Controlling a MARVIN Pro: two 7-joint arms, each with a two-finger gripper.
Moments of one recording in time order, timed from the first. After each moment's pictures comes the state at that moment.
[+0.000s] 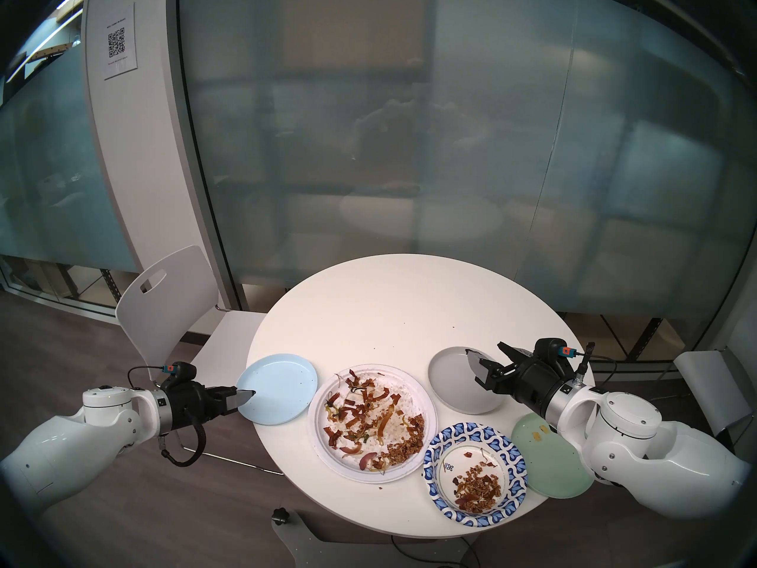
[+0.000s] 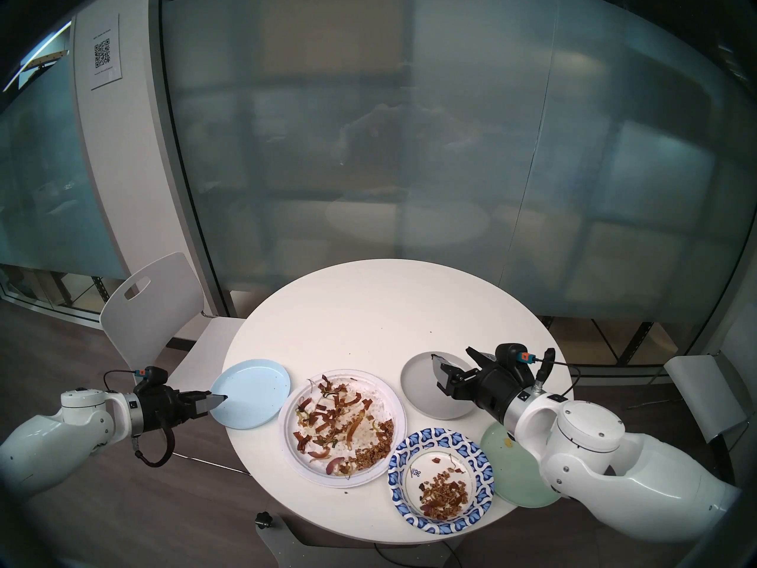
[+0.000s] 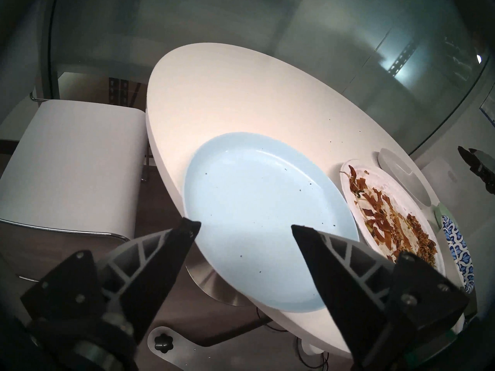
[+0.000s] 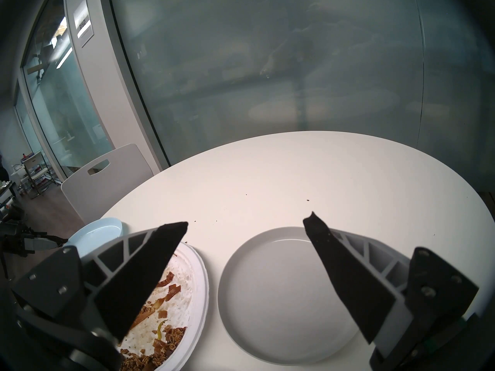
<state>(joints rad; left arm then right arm) 1.87 -0.52 -1.42 -1.59 -1.19 0.29 -0.40 -1.93 -0.46 1.33 -2.18 1.10 0.03 -0.26</state>
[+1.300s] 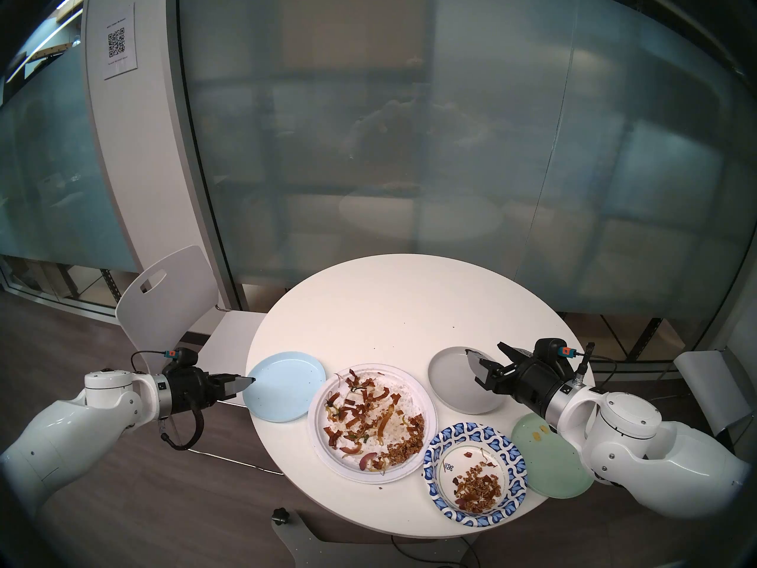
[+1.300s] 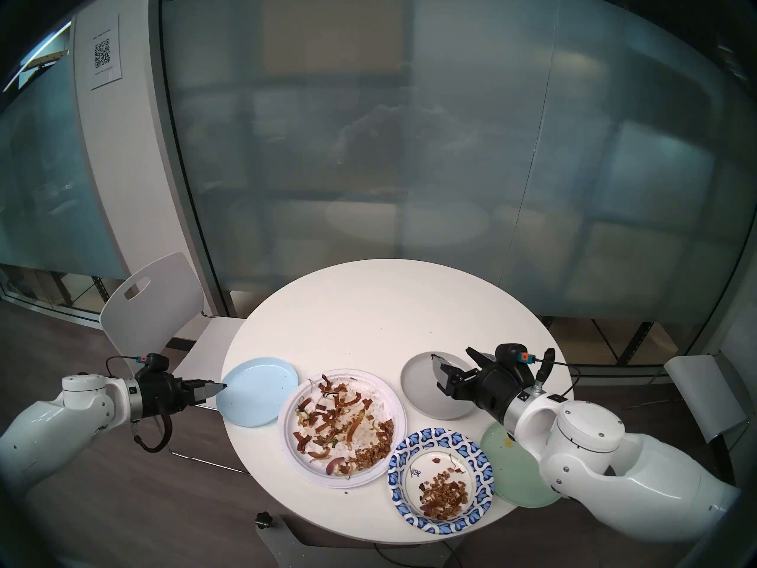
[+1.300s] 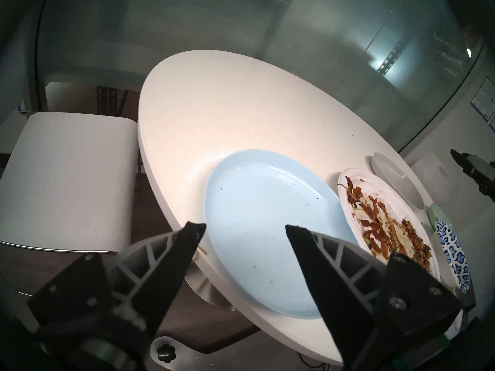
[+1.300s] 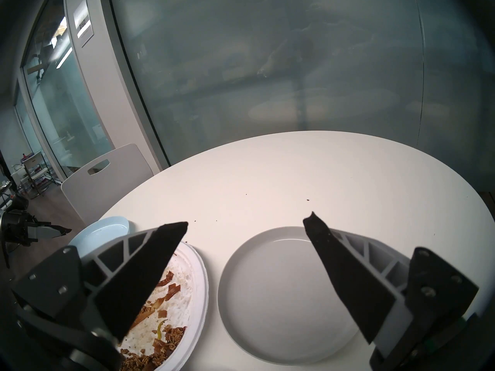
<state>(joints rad) 1.75 -0.53 -1.37 -1.51 -1.14 0.33 -0.49 -1.93 -0.47 1.33 -2.18 1.10 0.03 -0.26</state>
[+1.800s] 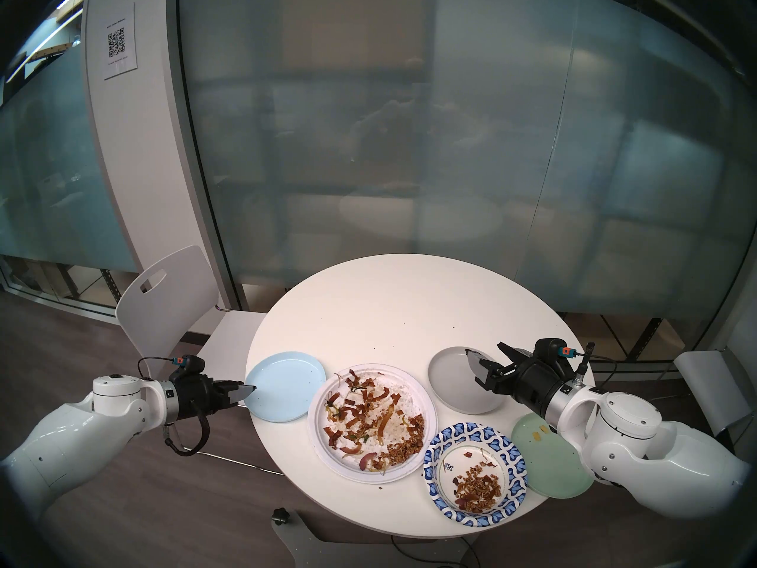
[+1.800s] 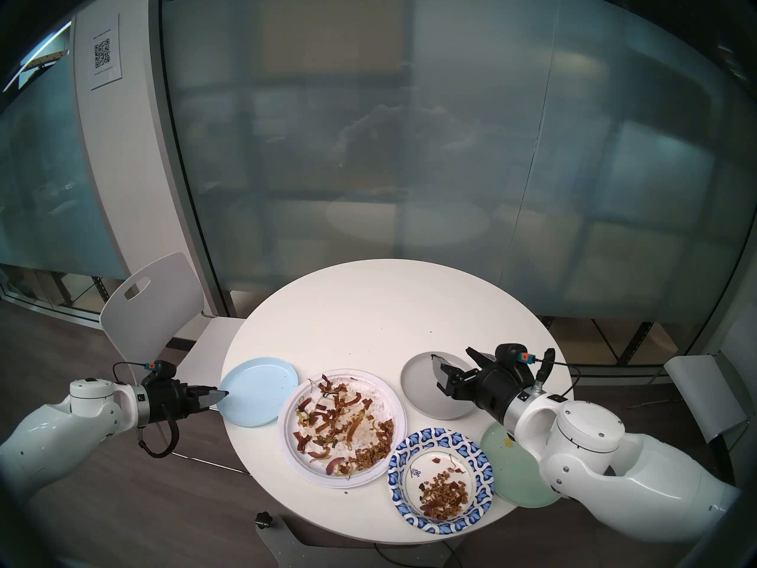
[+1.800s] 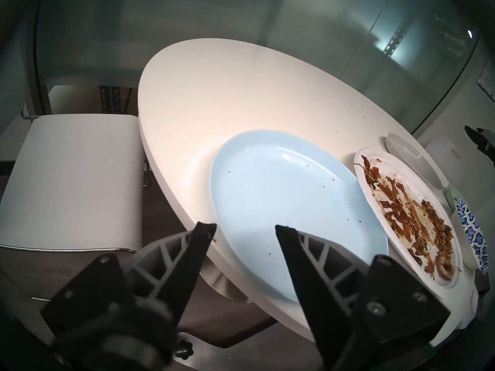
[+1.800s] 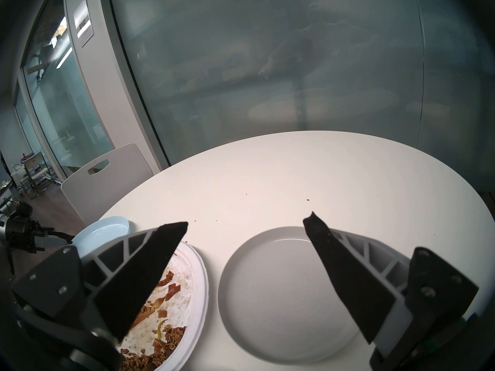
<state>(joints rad) 1.73 -0.55 -1.32 -1.50 -1.05 0.30 -0.46 -1.93 -0.47 1.33 -2.18 1.10 0.03 -0.26</state>
